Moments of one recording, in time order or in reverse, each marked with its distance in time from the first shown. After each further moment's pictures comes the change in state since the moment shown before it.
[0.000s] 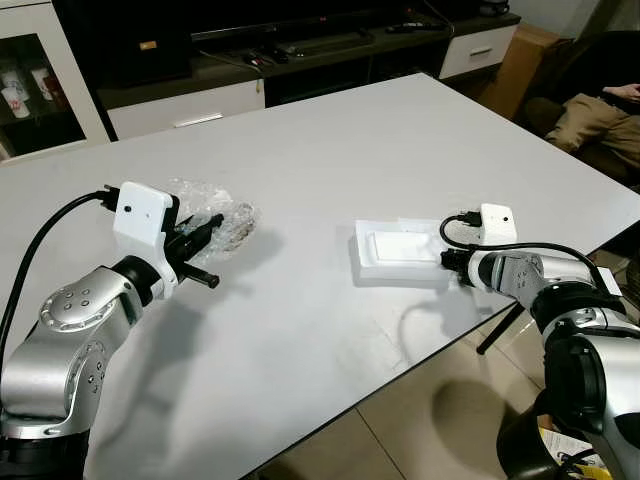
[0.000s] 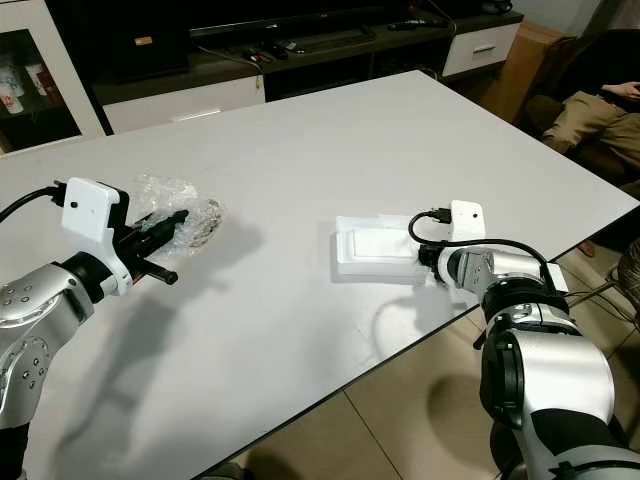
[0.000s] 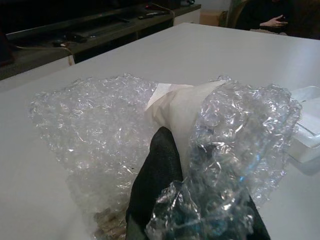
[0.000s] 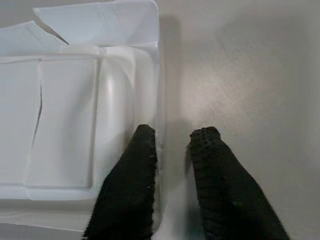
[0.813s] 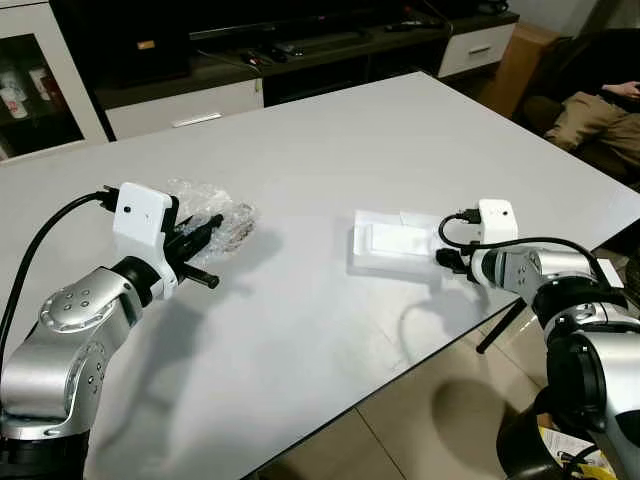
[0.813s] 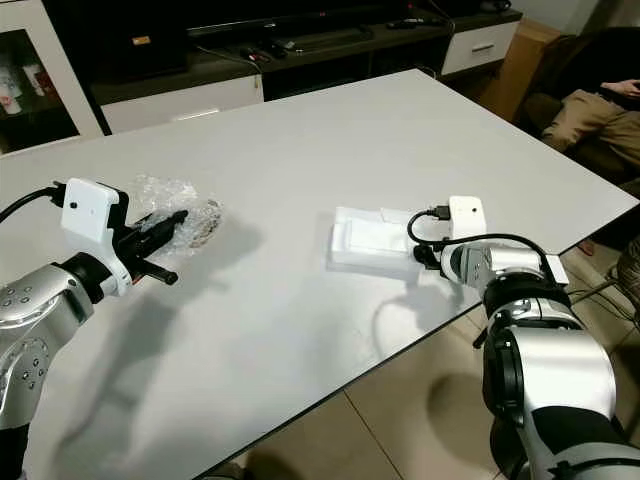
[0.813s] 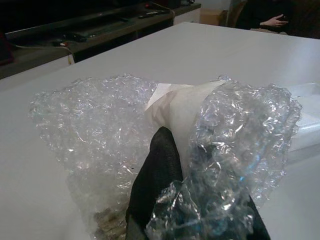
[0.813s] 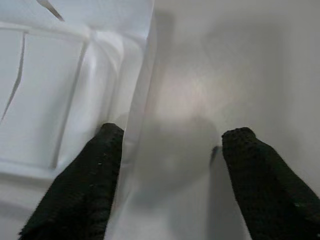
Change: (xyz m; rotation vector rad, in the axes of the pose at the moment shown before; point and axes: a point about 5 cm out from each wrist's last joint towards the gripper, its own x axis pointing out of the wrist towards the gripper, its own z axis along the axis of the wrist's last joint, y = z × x) left arm 0.000 0.000 0.000 -0.002 0.000 0.004; right arm -0.002 -0.003 0.004 -0.096 0.016 -0.048
